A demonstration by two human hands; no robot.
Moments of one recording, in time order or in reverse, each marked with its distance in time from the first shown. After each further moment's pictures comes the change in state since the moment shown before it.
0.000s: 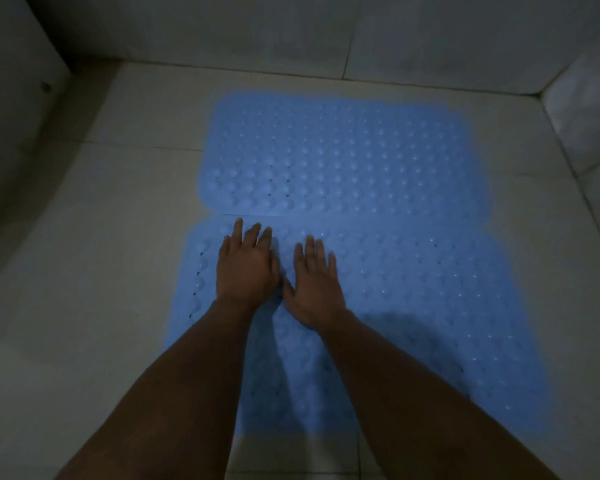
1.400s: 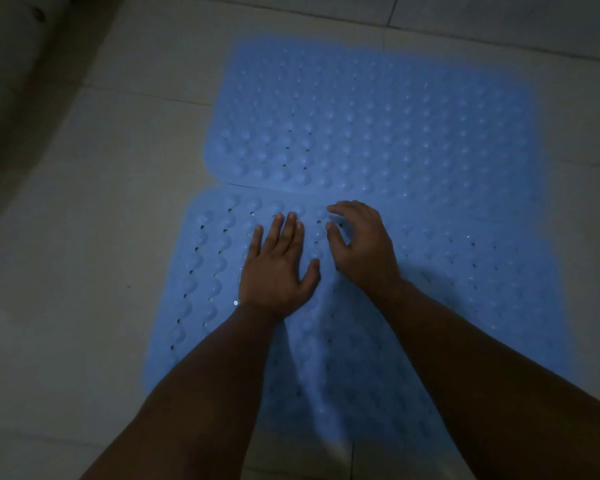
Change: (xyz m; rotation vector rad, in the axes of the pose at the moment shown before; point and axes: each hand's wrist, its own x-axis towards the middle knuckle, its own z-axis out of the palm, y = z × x) left_hand -0.017 0.018 0.064 -0.034 -0.019 0.082; right_hand 0.044 0.057 -0.034 0.450 0.477 -0.196
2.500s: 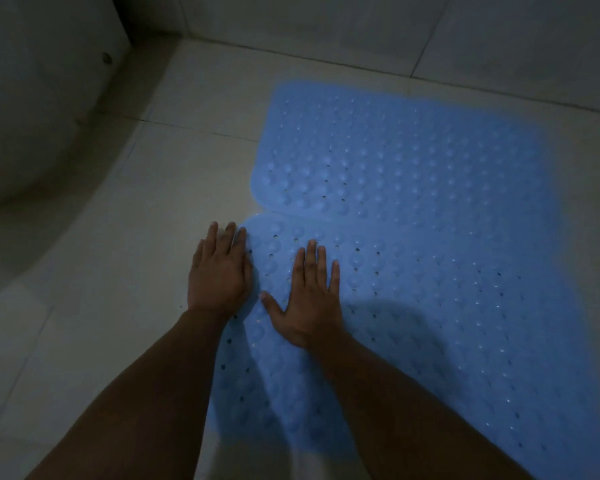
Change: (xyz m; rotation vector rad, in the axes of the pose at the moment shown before) left_hand -0.017 -0.141 -0.076 0.026 0.033 -0.231; right_hand -0.049 -0.111 0.110 -0.474 -0.450 0.106
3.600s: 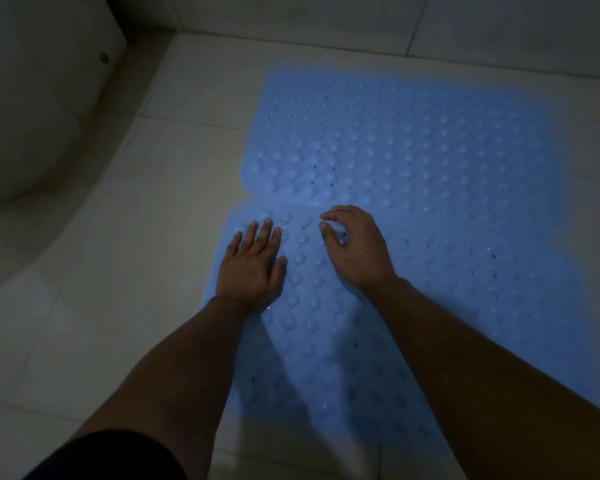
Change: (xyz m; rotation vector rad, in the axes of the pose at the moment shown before) left_hand -0.008 0.051 0.035 0.079 -0.121 0.160; right_hand 0.036 0.092 -0.083 0.574 0.290 -0.061
